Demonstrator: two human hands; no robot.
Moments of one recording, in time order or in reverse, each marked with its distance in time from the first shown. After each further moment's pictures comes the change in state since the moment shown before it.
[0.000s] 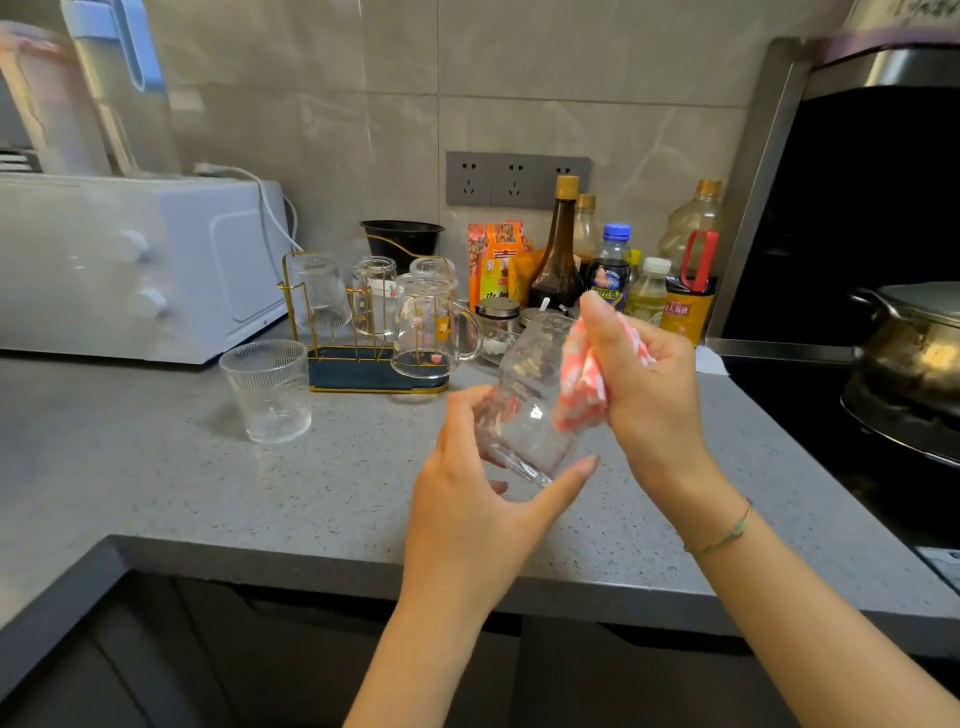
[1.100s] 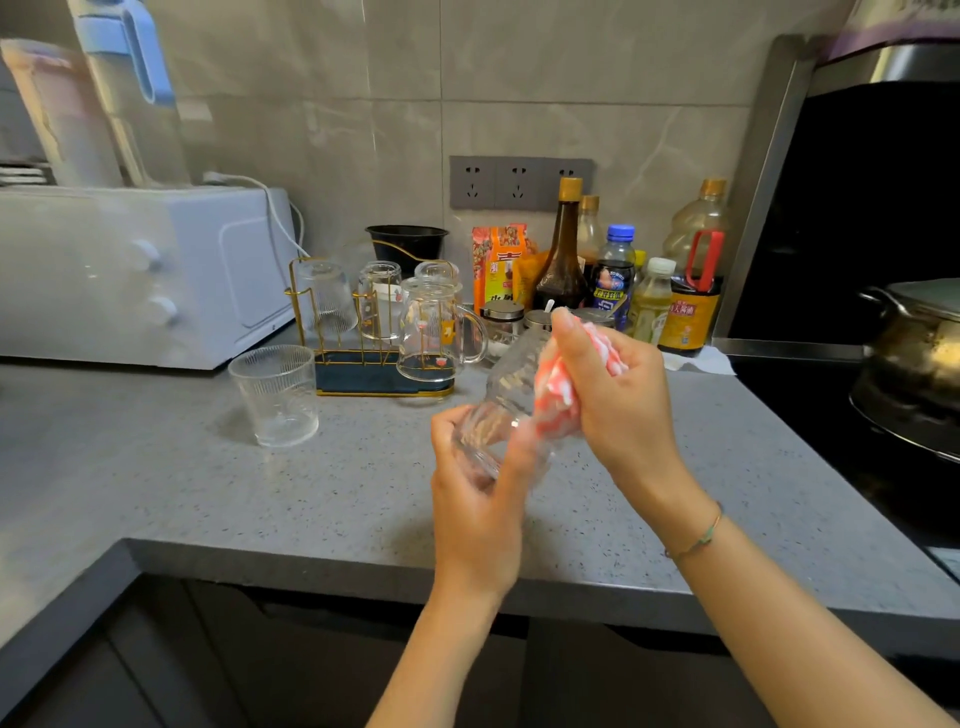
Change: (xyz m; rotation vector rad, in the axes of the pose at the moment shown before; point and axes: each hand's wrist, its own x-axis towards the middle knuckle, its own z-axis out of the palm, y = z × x) left_hand 0.003 -0.014 0.026 -0.602 0.123 -0.184; right_hand 0.002 0.015 0.011 -0.128 0.026 -0.057
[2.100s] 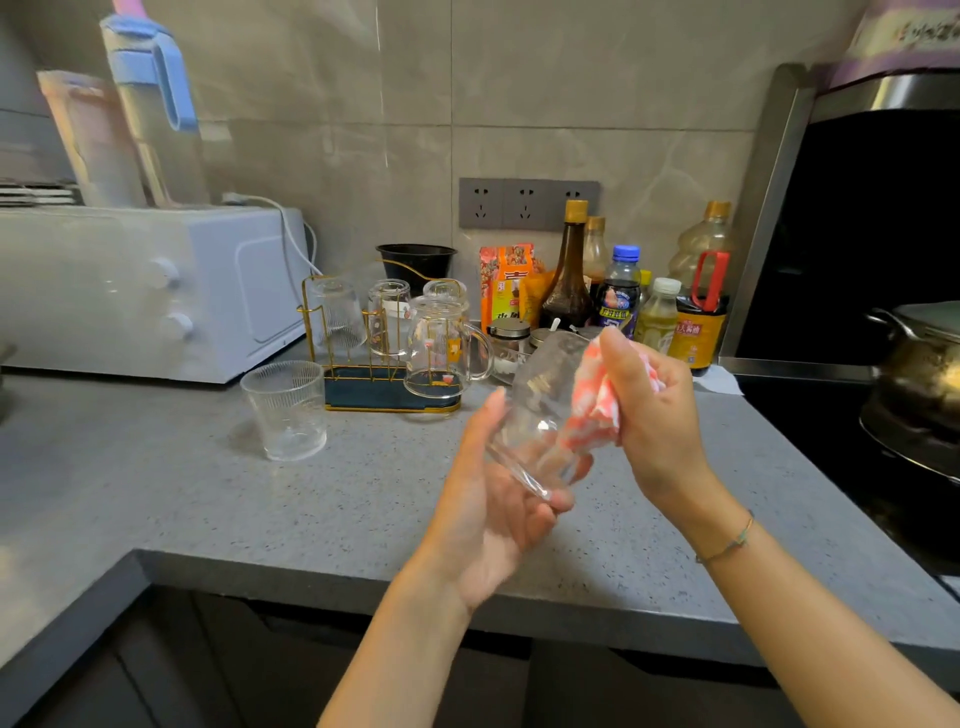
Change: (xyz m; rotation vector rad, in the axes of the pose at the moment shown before) left_hand 0.018 0.031 -0.002 -0.545 -0.364 -0.716; right_hand 0.009 0.001 -0.019 0.157 -0.094 -0.003
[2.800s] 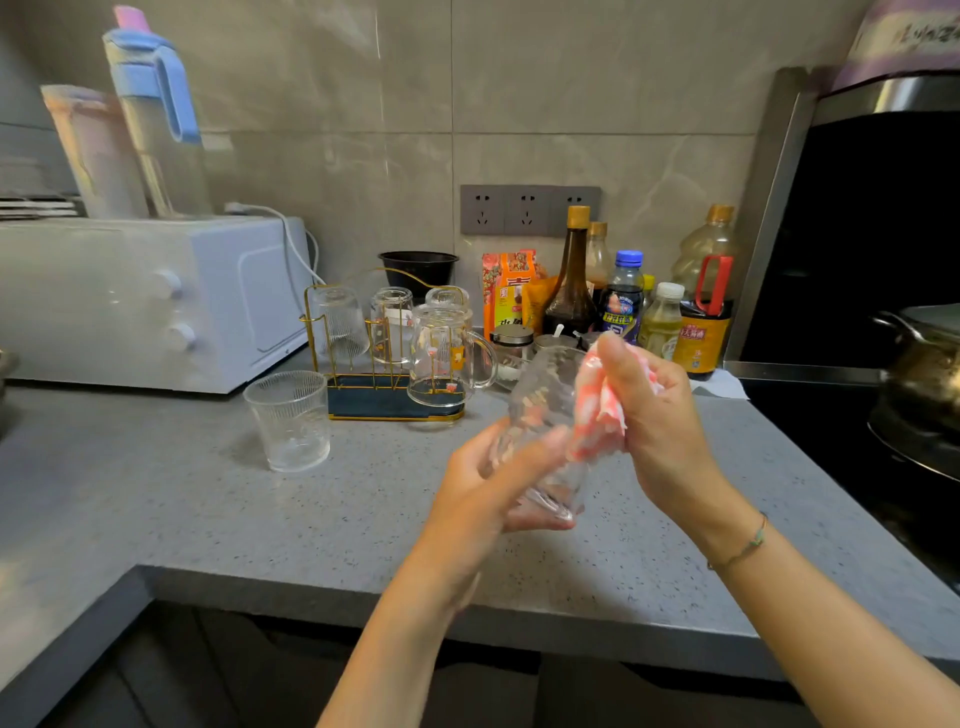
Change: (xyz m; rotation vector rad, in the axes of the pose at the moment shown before) left_hand -0.001 0.012 -0.009 0.501 0.046 0.321; right_hand 0.004 -0.001 0.001 0.003 -0.051 0.049
